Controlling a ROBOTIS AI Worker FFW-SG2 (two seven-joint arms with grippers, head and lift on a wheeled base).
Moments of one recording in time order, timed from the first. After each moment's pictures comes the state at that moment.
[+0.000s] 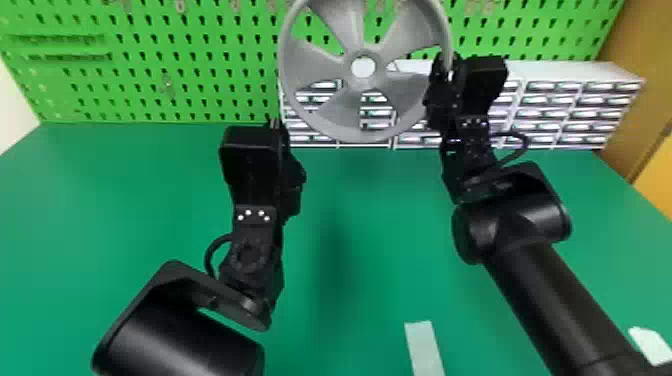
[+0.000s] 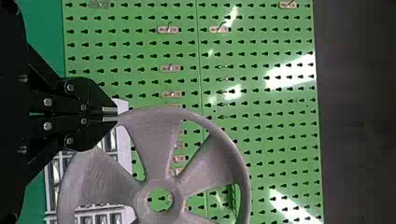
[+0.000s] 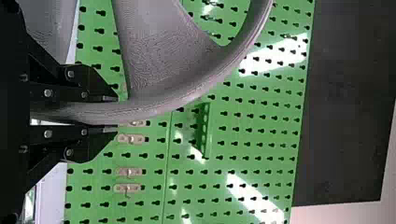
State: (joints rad) left arm -0.01 0.11 -0.41 -2.05 -0.04 0.29 0.42; right arm -0.60 -0.06 0.28 -1.12 -0.05 -0.24 -0.28
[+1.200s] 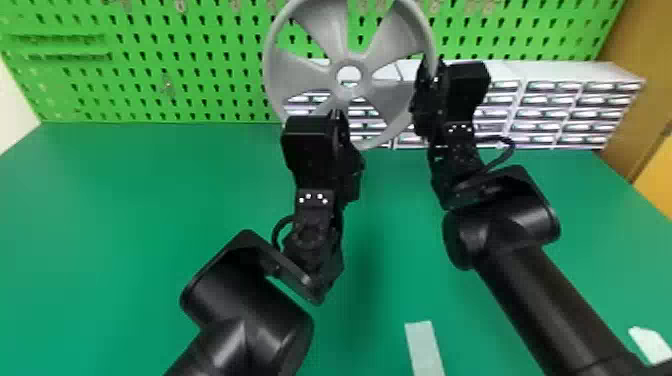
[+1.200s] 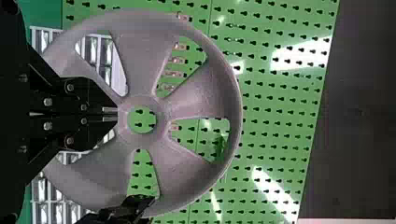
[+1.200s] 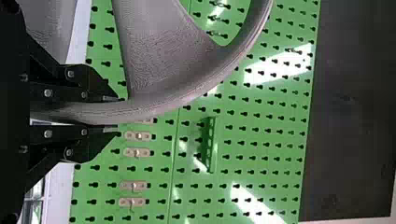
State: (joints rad) left arm -0.26 0.15 -0.63 -1.77 0.23 0.08 0.55; right arm -0.59 -0.07 0.34 -1.12 -0.07 -0.23 -0.29
